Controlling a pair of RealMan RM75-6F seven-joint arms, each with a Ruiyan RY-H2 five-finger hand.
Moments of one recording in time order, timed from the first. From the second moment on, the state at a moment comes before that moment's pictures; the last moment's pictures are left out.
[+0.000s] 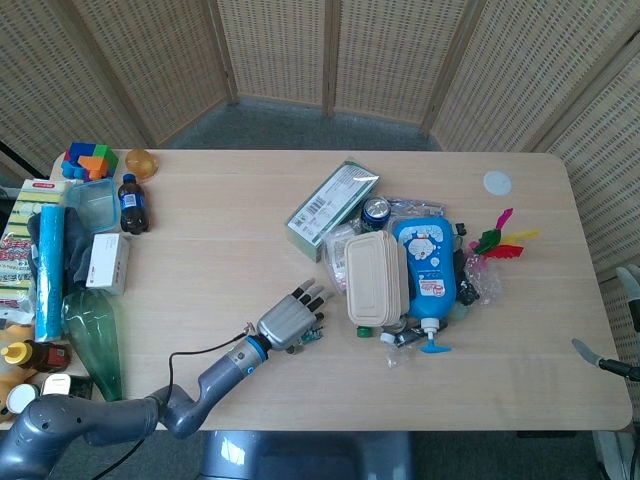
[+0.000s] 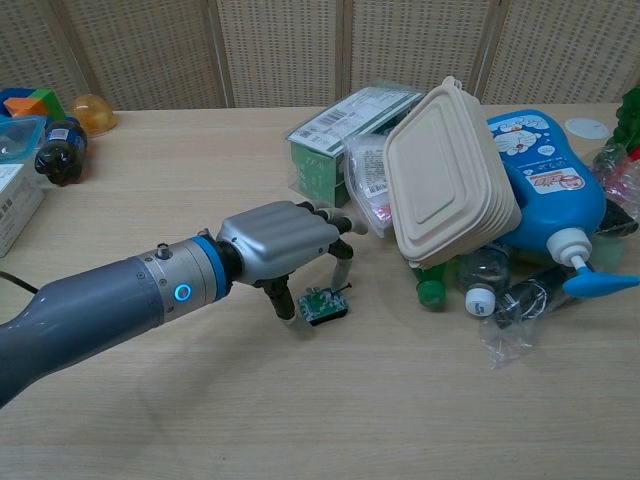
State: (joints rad) left arm -0.86 -1.92 -0.08 -1.14 1.35 0.85 0.37; right arm 0.05 -0.93 0.11 -1.67 -1.45 1.54 -0.01
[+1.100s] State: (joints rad) left arm -0.84 -1.86 -0.11 -1.21 1.33 0.88 0.37; right arm 0.05 -0.93 0.12 -1.67 -1.46 1.55 0.00
